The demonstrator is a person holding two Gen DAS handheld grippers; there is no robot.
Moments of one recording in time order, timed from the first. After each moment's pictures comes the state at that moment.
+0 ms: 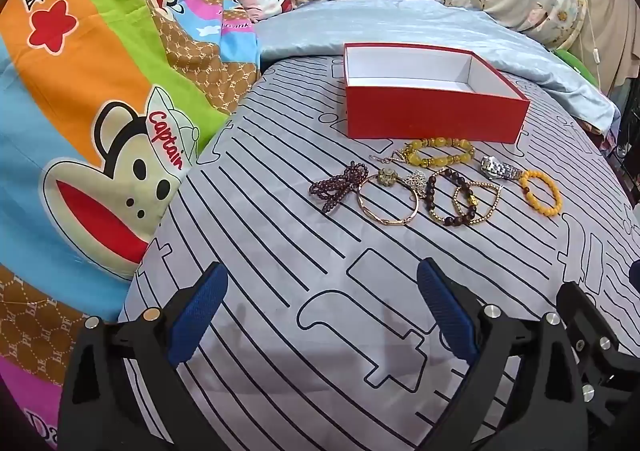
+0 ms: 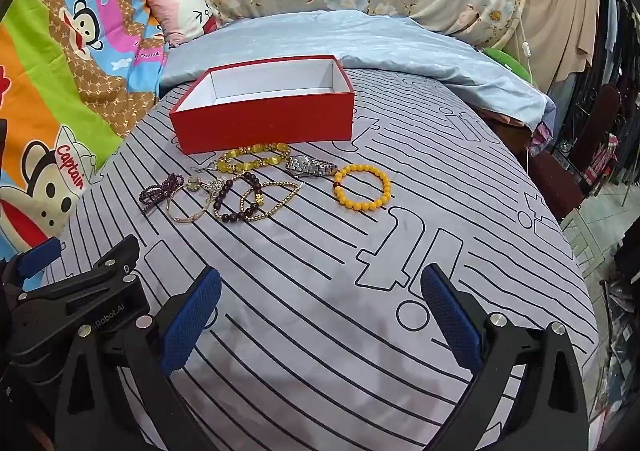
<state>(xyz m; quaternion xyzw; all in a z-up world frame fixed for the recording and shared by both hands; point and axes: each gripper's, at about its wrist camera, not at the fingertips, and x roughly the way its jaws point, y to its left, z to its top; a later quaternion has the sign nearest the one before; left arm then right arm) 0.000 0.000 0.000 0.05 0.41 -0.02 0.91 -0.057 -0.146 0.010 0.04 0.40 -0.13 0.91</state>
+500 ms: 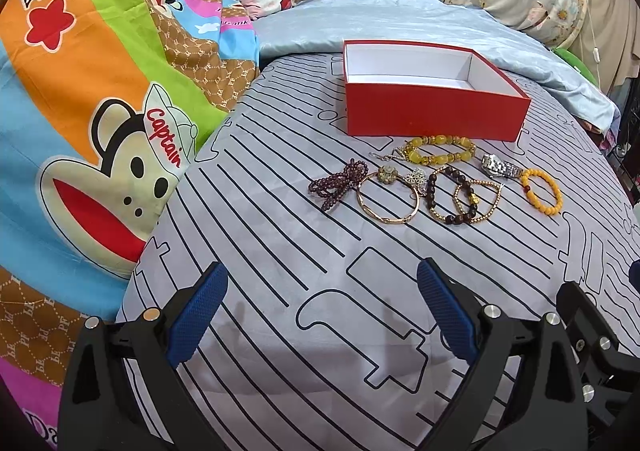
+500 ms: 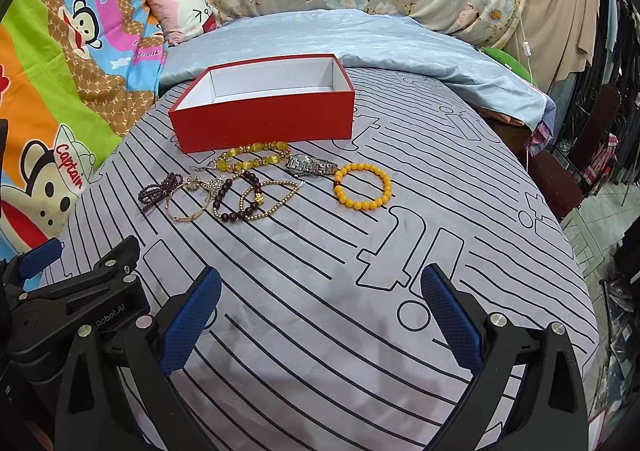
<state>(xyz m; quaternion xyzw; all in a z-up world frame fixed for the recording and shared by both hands) 0.002 -0.001 -0.002 0.05 0.41 -0.02 0.91 -0.058 -0.145 0.011 0.04 0.40 -0.13 0.91</state>
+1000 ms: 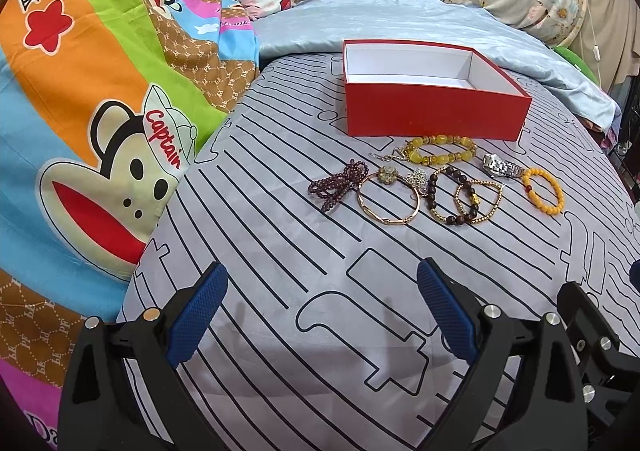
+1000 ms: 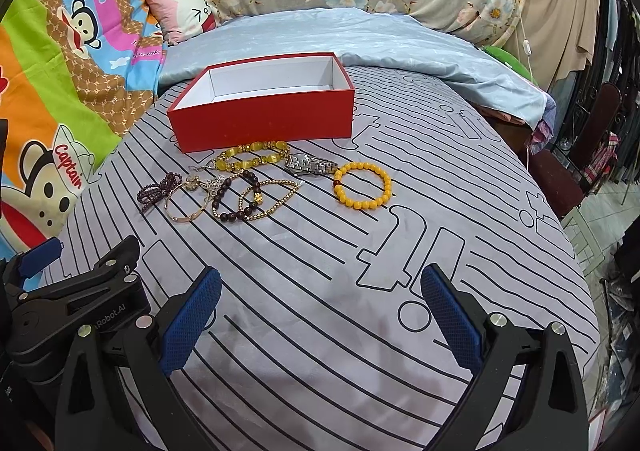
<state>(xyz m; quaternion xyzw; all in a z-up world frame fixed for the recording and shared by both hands) 0.003 0.001 -0.002 0.05 0.41 -0.03 0.91 -0.057 -0.145 0.010 0.04 0.41 -0.13 0.90</state>
